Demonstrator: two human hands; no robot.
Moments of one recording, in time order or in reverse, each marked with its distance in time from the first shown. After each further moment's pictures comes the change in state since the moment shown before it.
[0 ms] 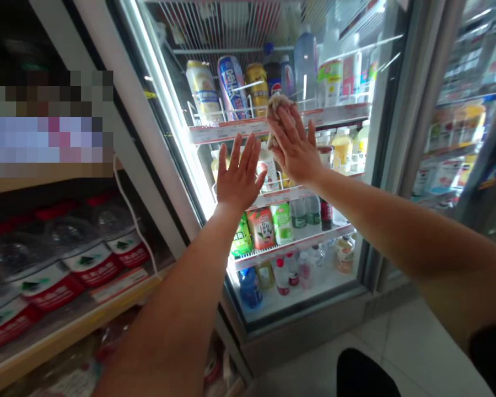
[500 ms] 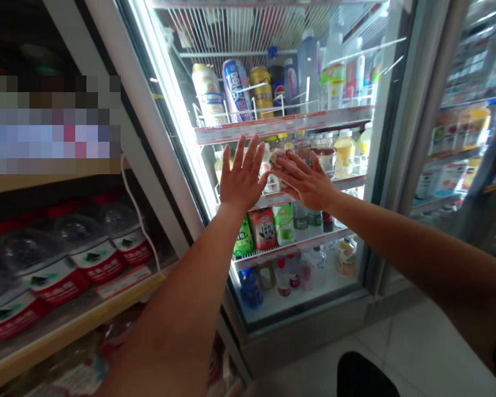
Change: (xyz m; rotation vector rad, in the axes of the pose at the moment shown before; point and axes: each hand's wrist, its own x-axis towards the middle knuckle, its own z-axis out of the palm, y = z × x) left_hand -0.001 0.000 0.002 0.131 -0.001 0.035; right_hand -0.069 0.017 0.005 0.005 -0.116 -0.325
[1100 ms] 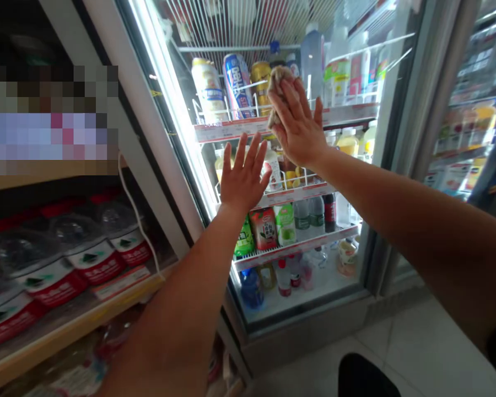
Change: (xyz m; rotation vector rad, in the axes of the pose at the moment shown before) left_hand 0.000 -0.001 0.003 -0.079 -0.006 -0.017; right_hand 0.102 0.016 -0.033 -0.009 0.112 0.366
